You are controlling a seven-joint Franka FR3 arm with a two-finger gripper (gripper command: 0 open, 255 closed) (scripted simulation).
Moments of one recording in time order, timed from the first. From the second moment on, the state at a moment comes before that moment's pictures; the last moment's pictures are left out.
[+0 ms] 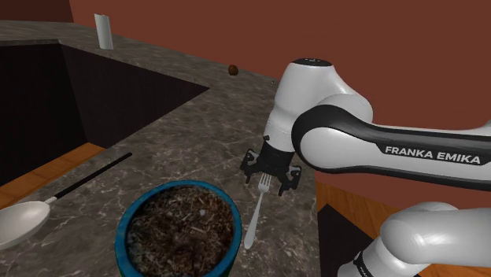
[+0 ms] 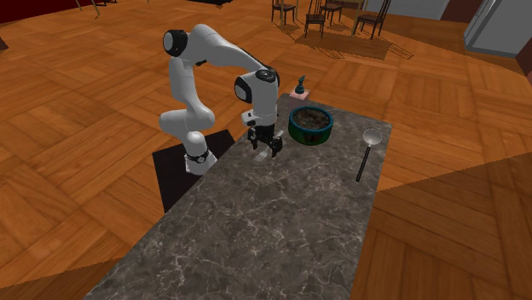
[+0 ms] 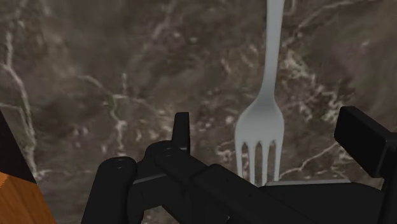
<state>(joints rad) -0.32 -0.70 0.84 -2.42 0.47 1.90 1.25</state>
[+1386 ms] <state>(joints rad) -0.33 -0.71 0.78 -2.31 0.43 1.77 1.25</state>
